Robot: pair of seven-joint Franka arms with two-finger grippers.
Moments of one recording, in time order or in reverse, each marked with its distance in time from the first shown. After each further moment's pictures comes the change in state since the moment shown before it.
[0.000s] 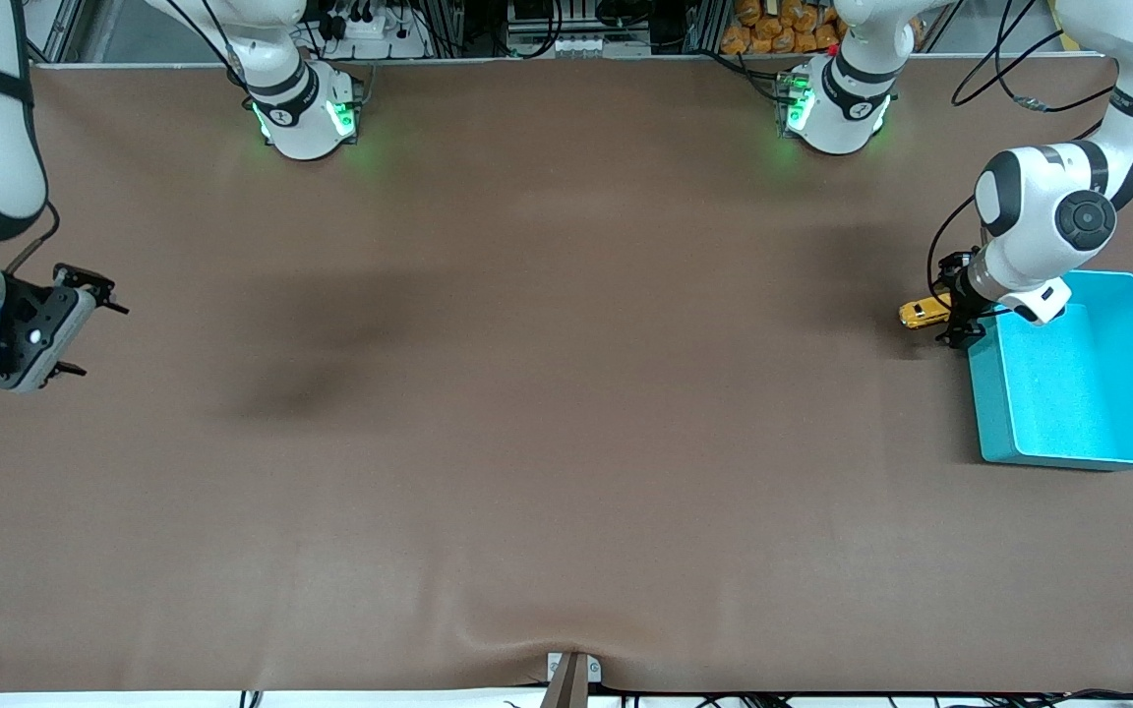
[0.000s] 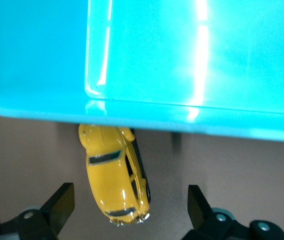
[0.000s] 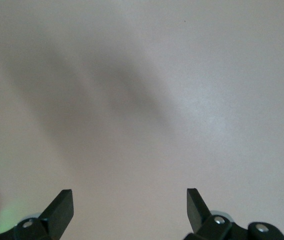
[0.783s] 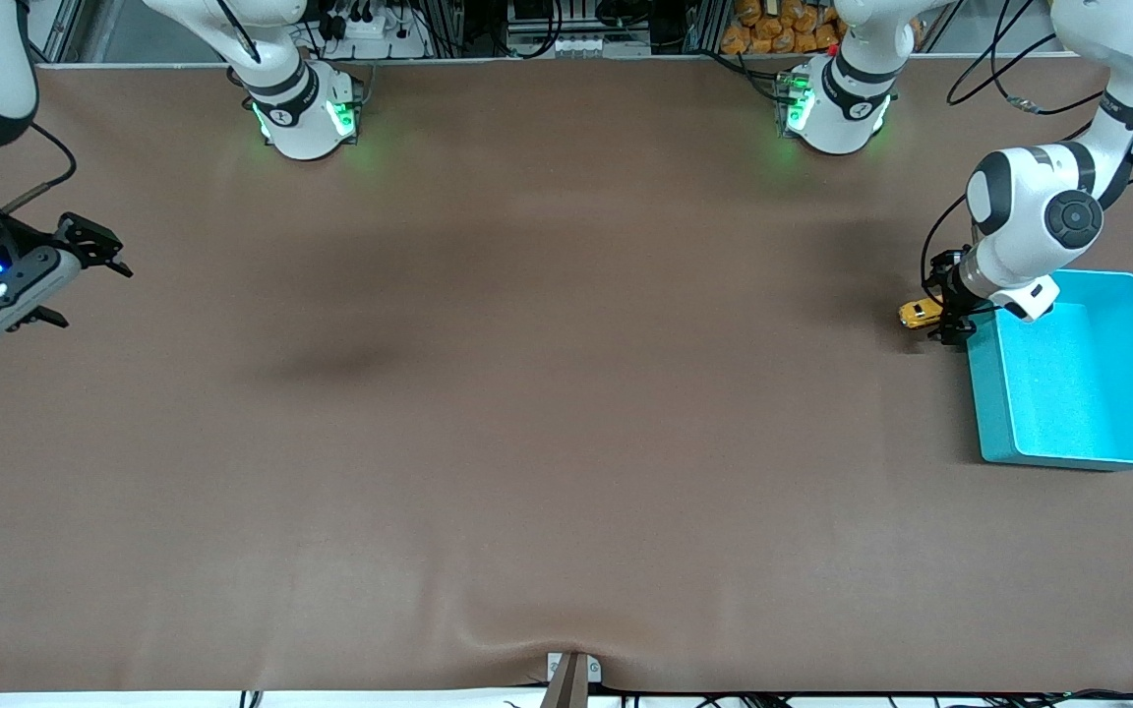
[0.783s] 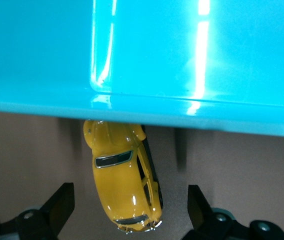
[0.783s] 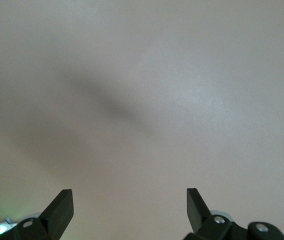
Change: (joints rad) left arm 0.002 0.027 -0.001 -0.031 0.002 0.058 0.000; right arm 0.035 -0.155 0.001 -0.048 0.016 -0.046 0.368
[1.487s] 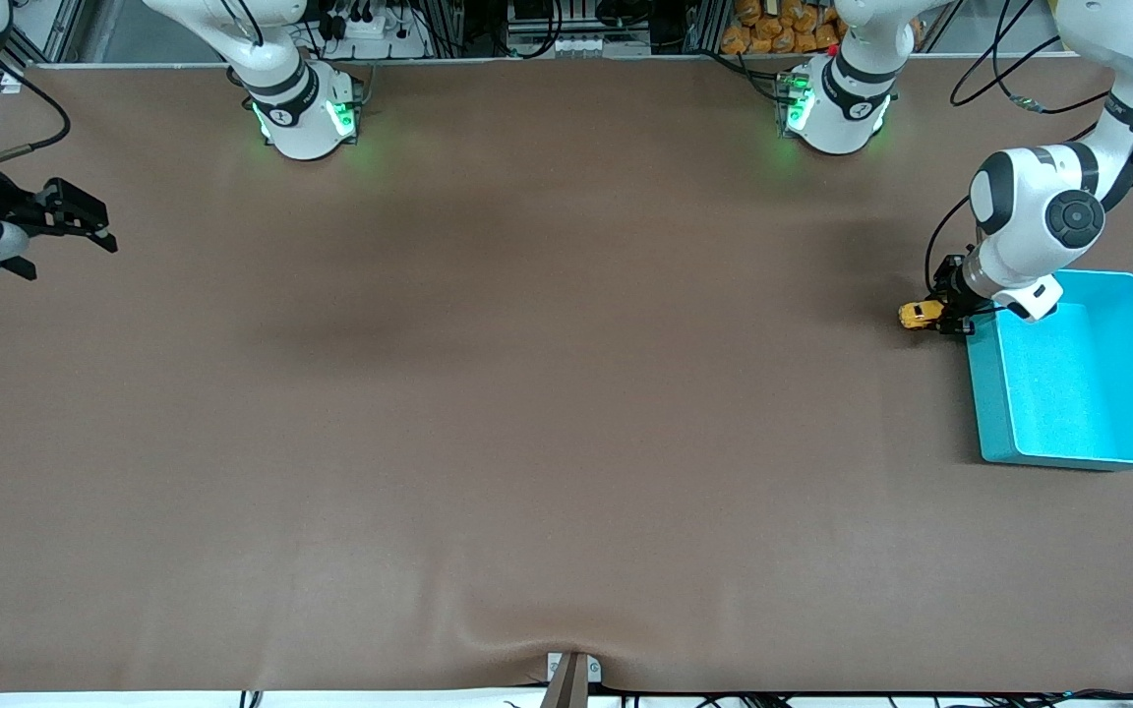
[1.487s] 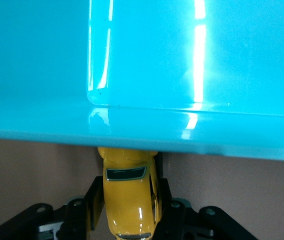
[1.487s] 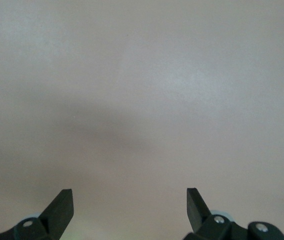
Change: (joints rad) left arm 0.021 0.006 0.000 0.001 0.045 0.010 0.000; right arm 0.002 -0.099 0.010 0.004 0.002 -0.060 0.402
